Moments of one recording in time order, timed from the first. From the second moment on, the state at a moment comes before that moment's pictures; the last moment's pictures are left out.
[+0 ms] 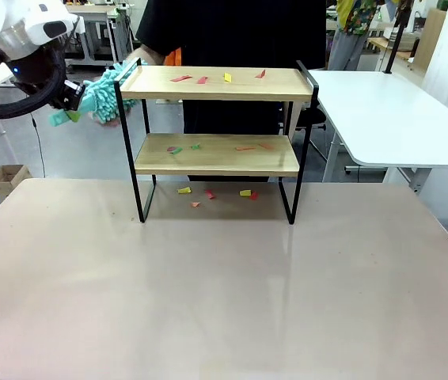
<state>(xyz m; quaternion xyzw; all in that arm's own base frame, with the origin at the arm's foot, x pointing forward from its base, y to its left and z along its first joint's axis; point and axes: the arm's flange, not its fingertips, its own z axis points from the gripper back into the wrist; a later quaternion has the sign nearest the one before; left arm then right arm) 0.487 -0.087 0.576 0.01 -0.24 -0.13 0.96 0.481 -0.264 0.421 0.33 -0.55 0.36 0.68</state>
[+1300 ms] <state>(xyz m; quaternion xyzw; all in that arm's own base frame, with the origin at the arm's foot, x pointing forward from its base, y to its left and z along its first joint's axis) 0.441 -0.001 0.641 0.14 -0.14 -0.23 0.95 0.481 -0.264 0.421 0.33 -0.55 0.36 0.68</state>
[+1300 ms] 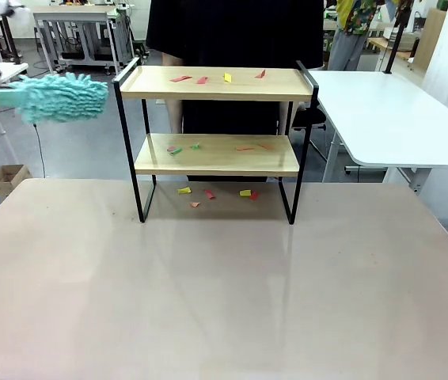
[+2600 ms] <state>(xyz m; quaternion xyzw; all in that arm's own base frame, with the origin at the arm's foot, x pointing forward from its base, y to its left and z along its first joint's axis) 0.280 -0.035 0.627 0.08 0.07 -0.68 0.72 0.481 -0.264 0.421 0.33 -0.55 0.36 0.68</state>
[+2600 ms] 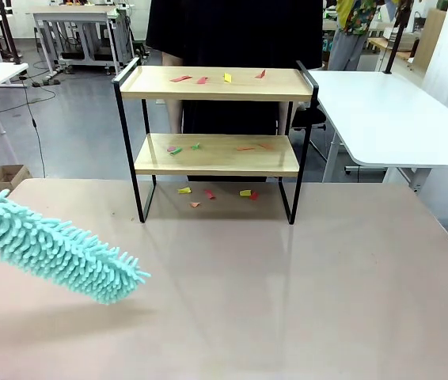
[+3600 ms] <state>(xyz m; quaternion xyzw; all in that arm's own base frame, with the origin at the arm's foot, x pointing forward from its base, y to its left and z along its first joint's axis) 0.279 -0.035 0.627 0.08 0.08 -0.68 0.72 0.481 -0.264 0.421 0.33 -0.55 0.36 0.68</state>
